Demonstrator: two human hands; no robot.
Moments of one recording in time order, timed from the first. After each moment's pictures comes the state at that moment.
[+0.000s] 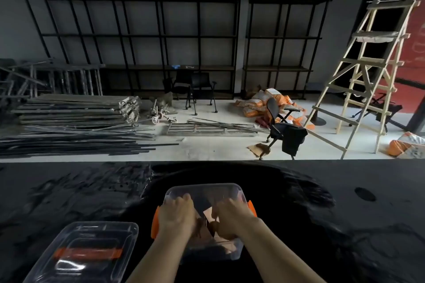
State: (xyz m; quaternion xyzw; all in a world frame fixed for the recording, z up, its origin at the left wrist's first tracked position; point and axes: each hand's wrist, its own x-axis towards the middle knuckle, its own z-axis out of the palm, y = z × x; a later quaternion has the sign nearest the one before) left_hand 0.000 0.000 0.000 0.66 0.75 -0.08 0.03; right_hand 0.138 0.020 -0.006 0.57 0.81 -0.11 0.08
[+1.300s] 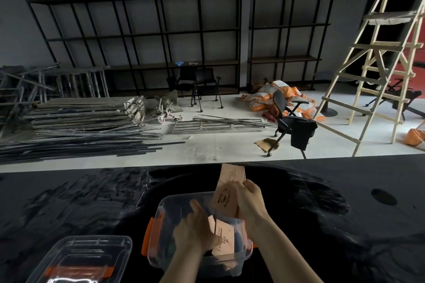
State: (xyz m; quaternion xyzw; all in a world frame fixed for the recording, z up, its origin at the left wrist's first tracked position) left_hand 0.048 0.028 -0.031 0.60 0.78 0.00 0.19; right_hand 0.168 0.057 0.006 0.62 0.35 -0.53 -0.47
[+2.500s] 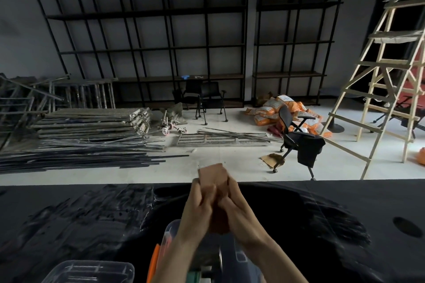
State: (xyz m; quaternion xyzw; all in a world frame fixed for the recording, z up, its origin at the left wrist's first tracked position) left_hand 0.026 0.057 0.043 0.49 0.57 0.52 0.41; right_hand 0.139 0.065 0.031 0.37 0.52 -0.61 -0.46
